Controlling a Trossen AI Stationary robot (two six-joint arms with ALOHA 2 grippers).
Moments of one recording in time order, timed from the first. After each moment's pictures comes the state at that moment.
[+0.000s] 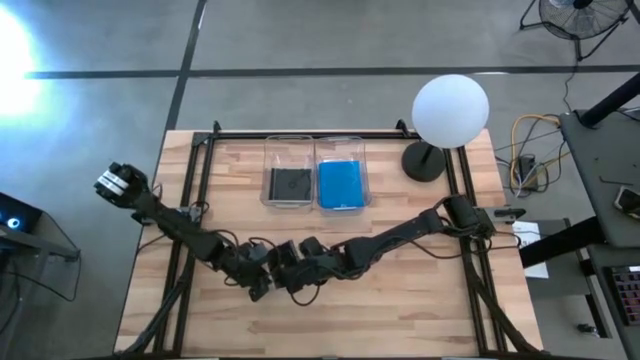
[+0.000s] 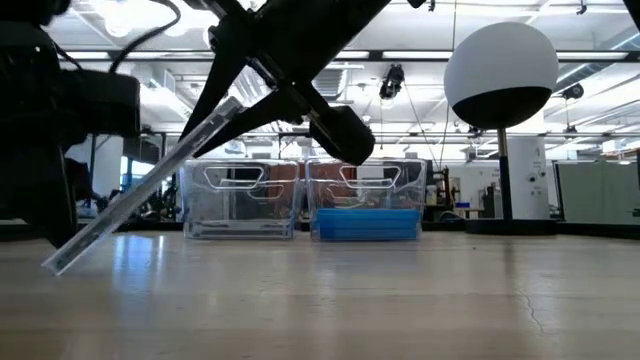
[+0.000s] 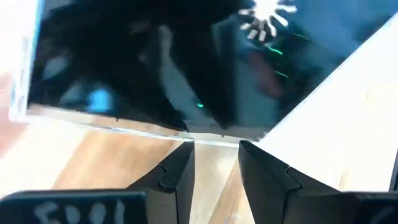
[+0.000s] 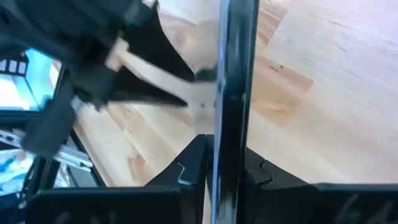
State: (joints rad) left arm -0.56 1.38 0.55 -0.07 -0.16 -1.12; right arm 0.31 2.18 1.65 -0.29 0.20 1.38
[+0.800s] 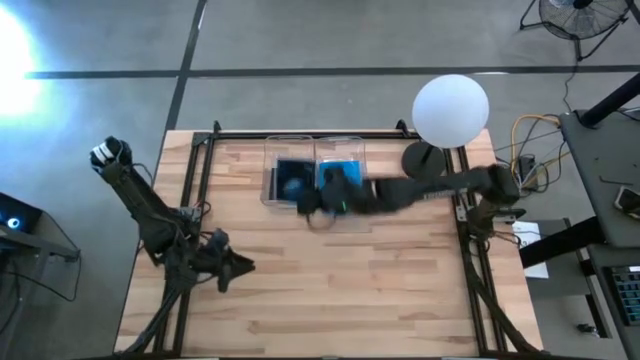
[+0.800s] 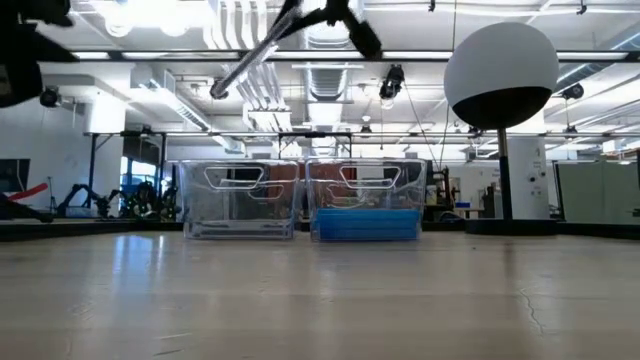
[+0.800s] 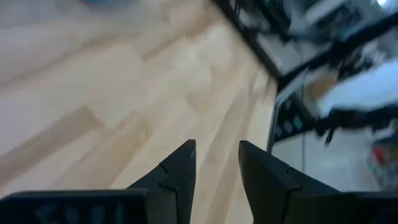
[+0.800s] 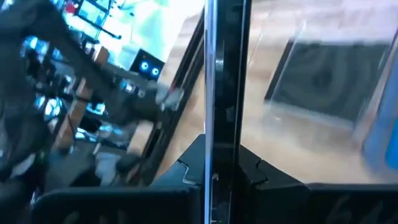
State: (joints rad) left arm -0.92 0.92 0.55 -0.28 -0.79 -1.43; right arm 0.08 1.80 1.61 -0.40 0.42 1.22
